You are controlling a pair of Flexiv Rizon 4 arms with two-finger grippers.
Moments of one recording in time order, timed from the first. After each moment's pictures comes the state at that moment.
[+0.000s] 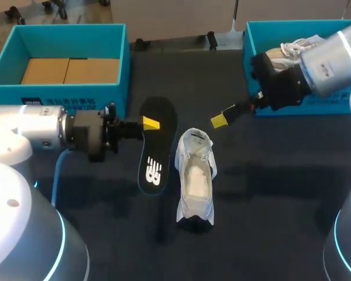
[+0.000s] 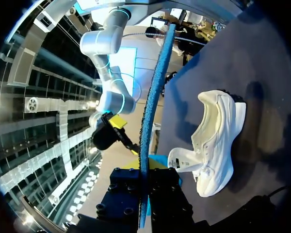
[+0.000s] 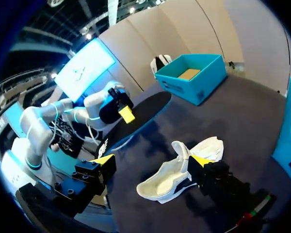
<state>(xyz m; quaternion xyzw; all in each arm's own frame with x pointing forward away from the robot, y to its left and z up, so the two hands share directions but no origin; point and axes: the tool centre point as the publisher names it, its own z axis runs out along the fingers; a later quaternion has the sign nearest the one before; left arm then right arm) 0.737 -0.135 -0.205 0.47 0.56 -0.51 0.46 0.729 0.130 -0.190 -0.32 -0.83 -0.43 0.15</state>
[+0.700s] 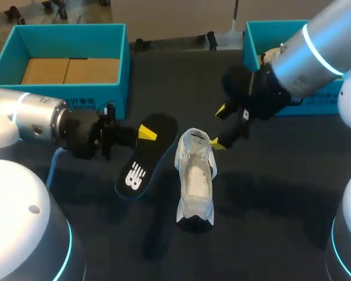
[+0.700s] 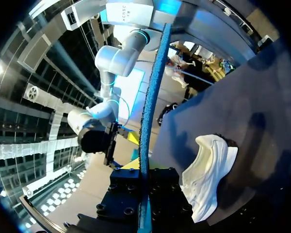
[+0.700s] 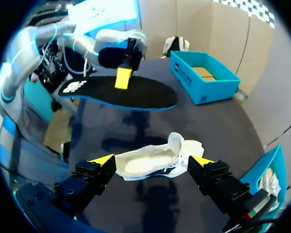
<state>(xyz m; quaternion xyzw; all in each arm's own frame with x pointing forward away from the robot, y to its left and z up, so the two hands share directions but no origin) 0.693 -0.131 -0.193 0.47 0.56 -0.60 0.33 0.710 0.132 -0.202 -0.11 -0.95 -0.29 -0.02</state>
